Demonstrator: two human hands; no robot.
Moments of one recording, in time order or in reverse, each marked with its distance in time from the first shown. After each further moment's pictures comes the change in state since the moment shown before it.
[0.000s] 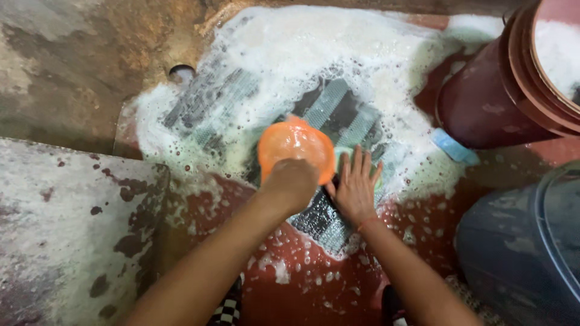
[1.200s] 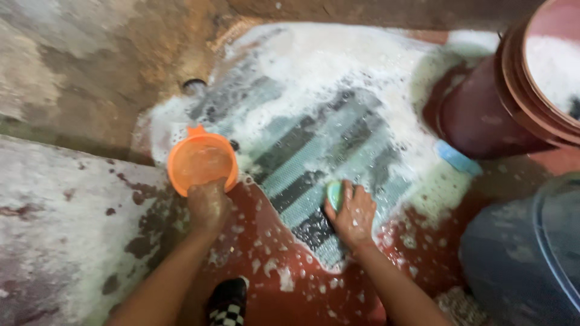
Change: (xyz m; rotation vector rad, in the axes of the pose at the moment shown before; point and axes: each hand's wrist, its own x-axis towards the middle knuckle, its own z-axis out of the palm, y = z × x) left_hand -0.113 -0.117 0.031 0.004 0.567 -0.439; right_hand -0.040 -0.024 -0.010 0.111 0.022 0.127
